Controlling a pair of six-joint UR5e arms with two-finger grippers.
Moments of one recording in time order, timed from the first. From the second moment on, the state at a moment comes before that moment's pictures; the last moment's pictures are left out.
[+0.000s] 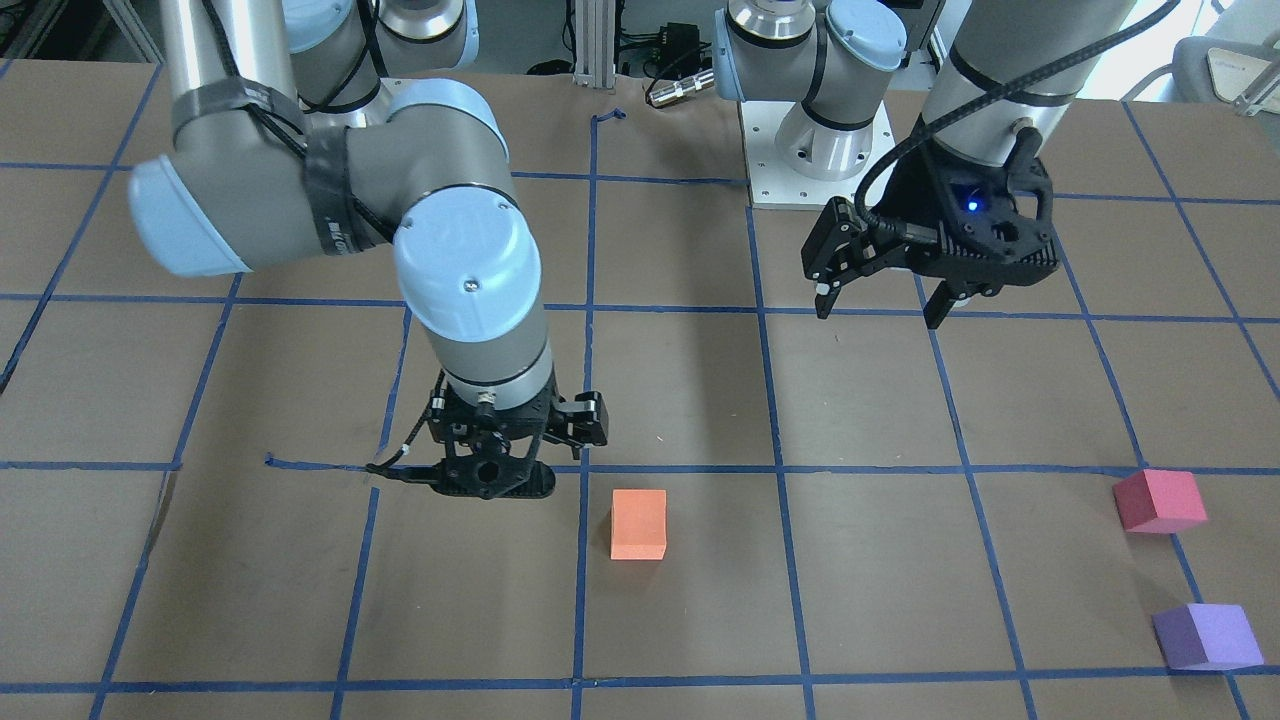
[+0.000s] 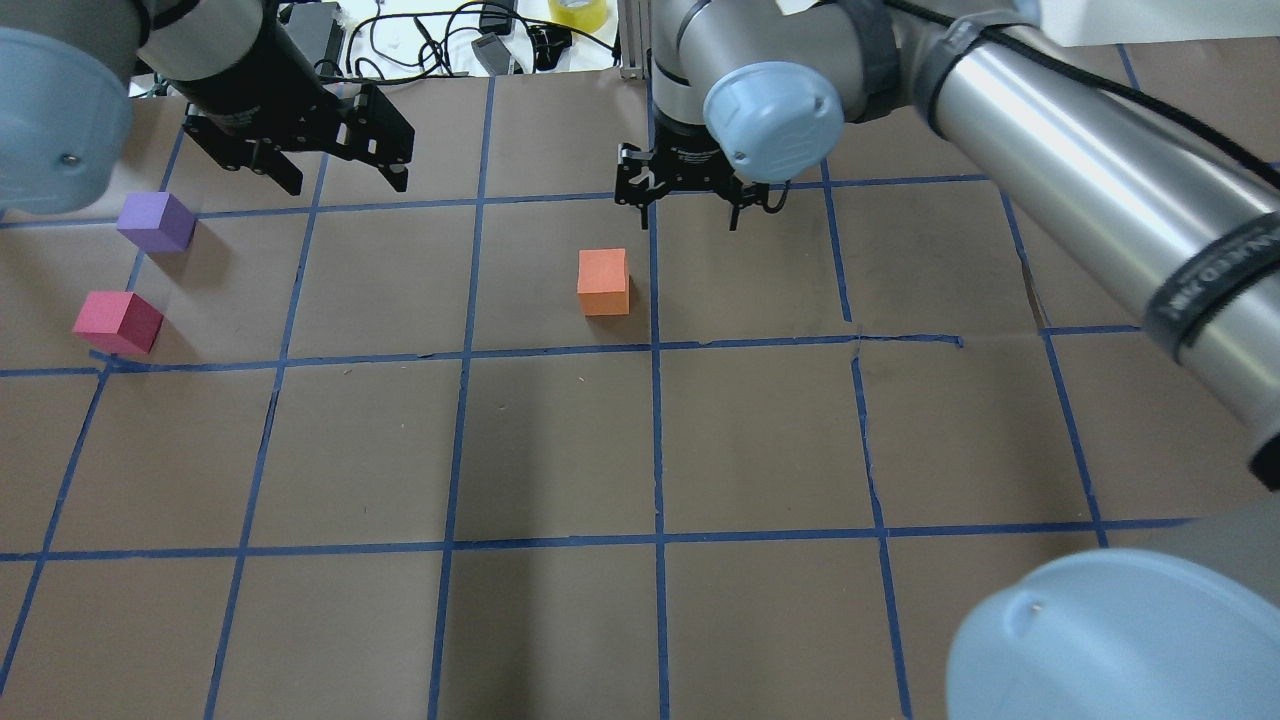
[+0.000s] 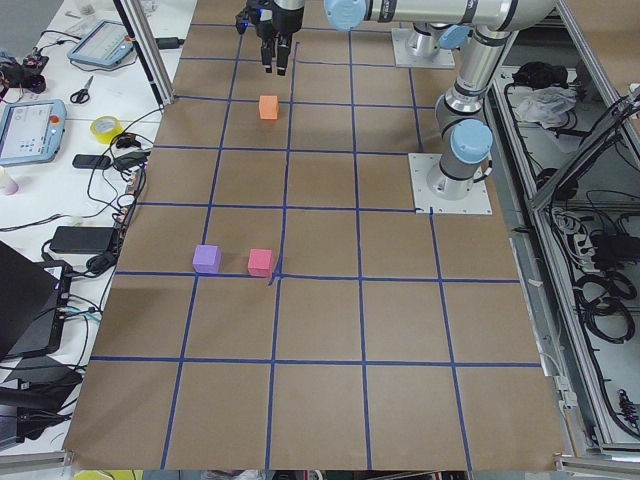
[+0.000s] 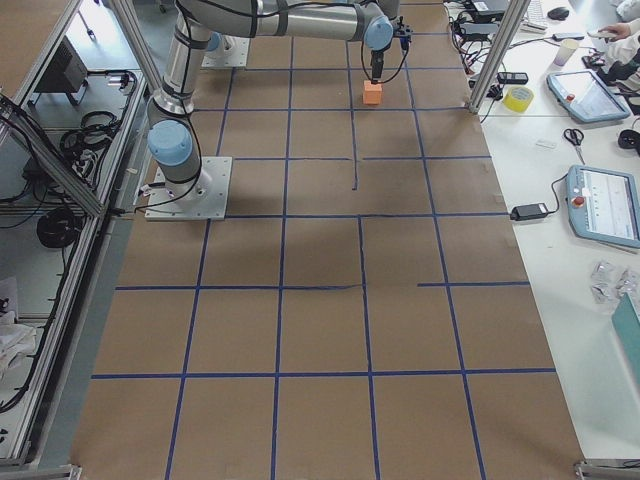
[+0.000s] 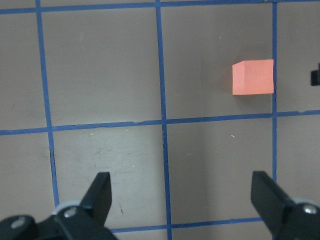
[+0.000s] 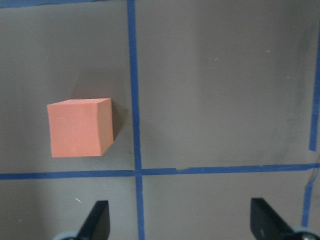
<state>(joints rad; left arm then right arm) -1.56 -1.63 -1.57 -1.38 1.52 0.06 1.81 -1.15 1.37 -1.78 -1.53 0.27</state>
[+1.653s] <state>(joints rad) -1.78 -2.05 -1.57 -0.85 1.53 -0.27 1.59 -1.59 1.63 -1.65 -1.51 -0.01</state>
